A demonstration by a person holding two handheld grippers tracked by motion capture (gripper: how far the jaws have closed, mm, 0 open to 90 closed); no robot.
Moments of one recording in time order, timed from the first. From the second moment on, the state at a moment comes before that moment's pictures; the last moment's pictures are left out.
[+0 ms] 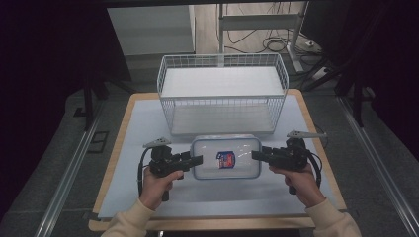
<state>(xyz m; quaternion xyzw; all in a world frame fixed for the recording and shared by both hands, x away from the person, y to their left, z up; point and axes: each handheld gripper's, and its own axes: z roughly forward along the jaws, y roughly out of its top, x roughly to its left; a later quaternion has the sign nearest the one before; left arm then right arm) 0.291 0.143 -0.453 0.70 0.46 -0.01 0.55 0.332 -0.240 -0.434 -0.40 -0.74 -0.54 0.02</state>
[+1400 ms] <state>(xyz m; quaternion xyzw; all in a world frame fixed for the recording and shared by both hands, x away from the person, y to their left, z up) 0.333 0.147 -0.367 0.69 0.44 0.02 0.57 0.370 -0.235 -0.351 -0.37 -0.74 -0.56 -0.01</state>
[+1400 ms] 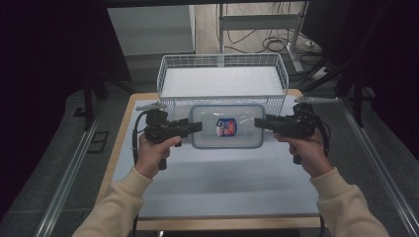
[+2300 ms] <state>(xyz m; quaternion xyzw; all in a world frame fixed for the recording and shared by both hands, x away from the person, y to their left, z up) 0.362 0.145 -0.330 0.70 0.43 0.03 0.58 0.393 -0.237 -0.313 -0.37 -0.73 -0.57 -0.03</state>
